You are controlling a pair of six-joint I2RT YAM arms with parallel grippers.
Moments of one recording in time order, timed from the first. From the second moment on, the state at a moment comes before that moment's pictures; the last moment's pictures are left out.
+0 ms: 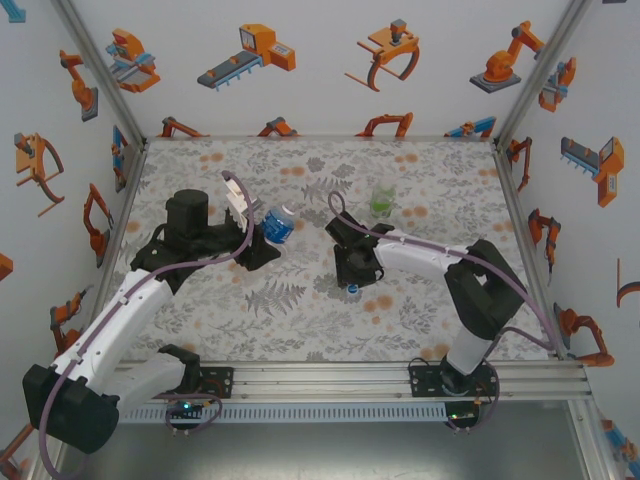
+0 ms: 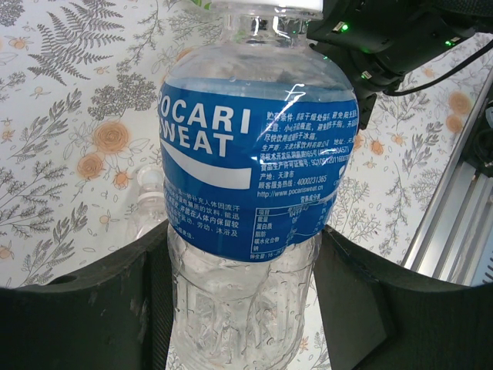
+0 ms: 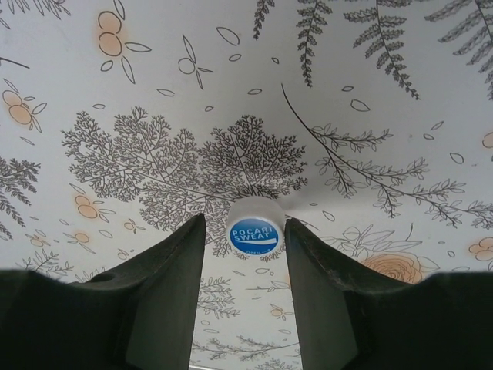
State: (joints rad) left arm -0.43 1.02 0.87 -0.37 0.60 0.16; right arm 0.78 1.72 1.08 -0.62 0.07 0.61
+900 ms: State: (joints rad) left arm -0.43 1.02 0.87 -0.37 0.60 0.16; right arm 0.79 1.75 1.08 -0.65 0.07 0.59
